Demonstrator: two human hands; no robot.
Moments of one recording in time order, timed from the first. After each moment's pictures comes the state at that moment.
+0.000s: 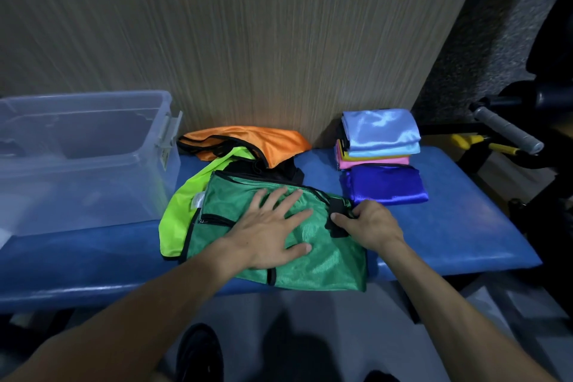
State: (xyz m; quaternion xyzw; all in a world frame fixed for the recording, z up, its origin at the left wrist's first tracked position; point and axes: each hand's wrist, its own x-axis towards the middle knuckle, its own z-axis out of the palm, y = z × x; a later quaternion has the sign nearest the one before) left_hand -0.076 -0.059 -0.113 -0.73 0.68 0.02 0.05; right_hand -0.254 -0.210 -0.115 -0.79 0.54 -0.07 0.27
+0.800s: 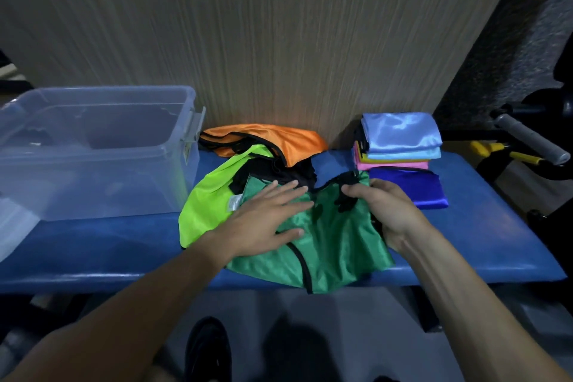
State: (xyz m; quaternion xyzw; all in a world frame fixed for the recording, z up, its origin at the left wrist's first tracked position) left_hand -0.035 -0.038 -0.112 -0.67 0.73 0.01 -0.14; right_hand -0.236 -0.172 -0.050 -0.53 0.42 -0.25 0.69
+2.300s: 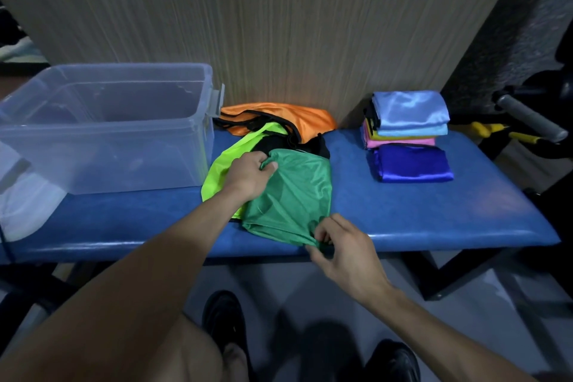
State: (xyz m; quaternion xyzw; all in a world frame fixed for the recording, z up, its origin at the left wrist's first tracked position) left_hand 0.001 -0.024 -0.104 -0.83 0.39 0.16 -0.37; right_hand -0.247 -0.065 -0.150 -0.91 0.24 -0.26 0.20
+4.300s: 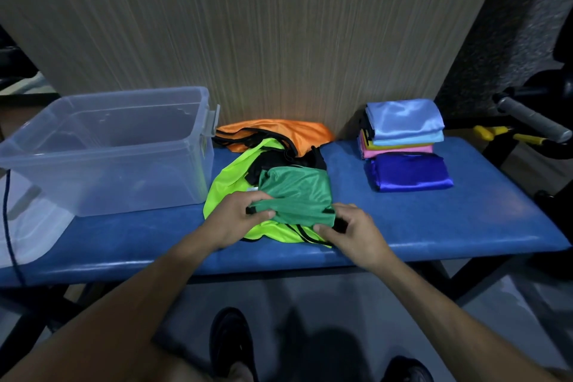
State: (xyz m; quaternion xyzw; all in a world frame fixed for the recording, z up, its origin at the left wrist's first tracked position) left_hand -0.005 0.028 -0.113 -0.74 0.55 0.17 -0.35; right_hand -0.236 -0.125 -0.140 -0.84 0.22 -0.24 0.43
